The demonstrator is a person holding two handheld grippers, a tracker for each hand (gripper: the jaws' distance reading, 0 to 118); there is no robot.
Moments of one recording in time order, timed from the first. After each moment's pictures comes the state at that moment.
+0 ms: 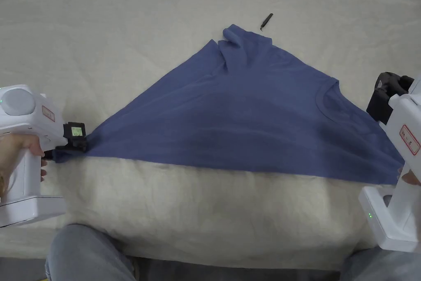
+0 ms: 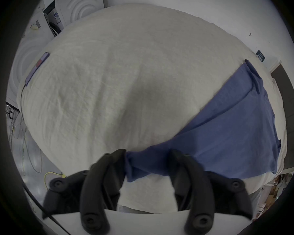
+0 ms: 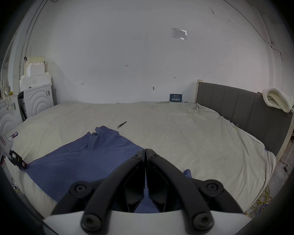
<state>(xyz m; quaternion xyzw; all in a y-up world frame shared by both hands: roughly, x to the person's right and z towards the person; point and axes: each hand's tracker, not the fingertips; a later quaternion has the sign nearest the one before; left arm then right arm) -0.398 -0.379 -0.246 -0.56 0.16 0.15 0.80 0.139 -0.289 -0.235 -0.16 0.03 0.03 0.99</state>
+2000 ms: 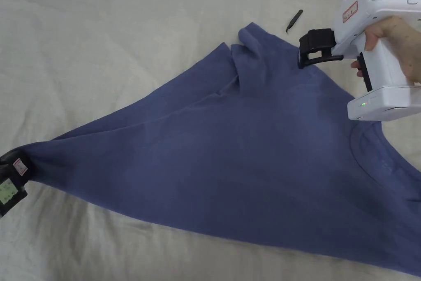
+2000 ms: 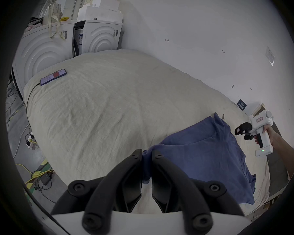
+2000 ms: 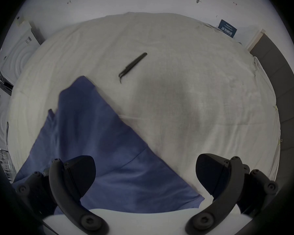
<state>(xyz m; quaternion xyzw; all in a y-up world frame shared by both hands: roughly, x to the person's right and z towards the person) -0.335 -0.311 -0.192 -0.32 0.20 0.22 0.90 0.039 -0.355 -0.635 -0.58 0.09 0.09 0.81</state>
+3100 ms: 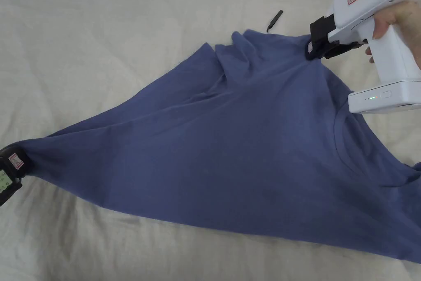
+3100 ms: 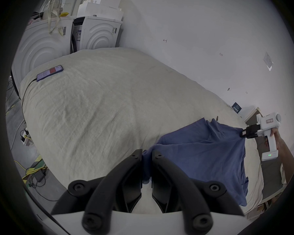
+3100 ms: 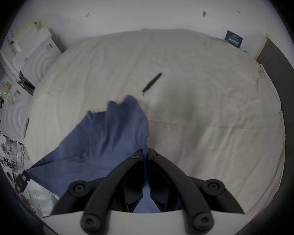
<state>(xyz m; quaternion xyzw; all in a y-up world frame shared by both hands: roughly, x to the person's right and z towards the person) -0.333 -0.305 -0.191 -0.32 0.18 0.25 0.90 0.065 -0.276 -0.581 -0.53 0.17 0.05 0.83</state>
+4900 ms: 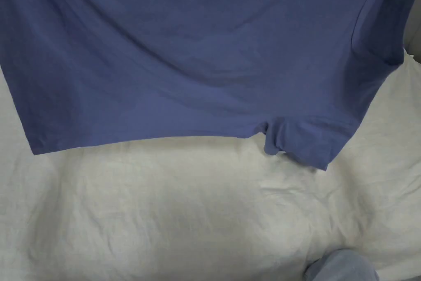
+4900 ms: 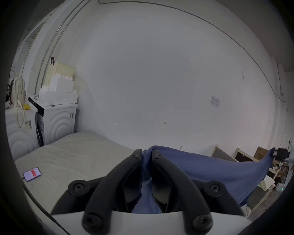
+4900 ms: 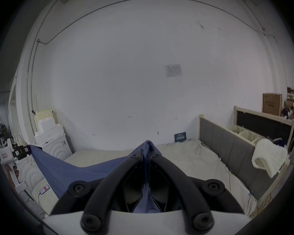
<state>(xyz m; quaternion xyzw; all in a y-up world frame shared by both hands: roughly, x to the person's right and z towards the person) -0.315 0.047 -0.200 -0.03 0.04 0.15 0.99 0.264 0.093 -0.230 -0.07 0.07 -0.07 0.99</state>
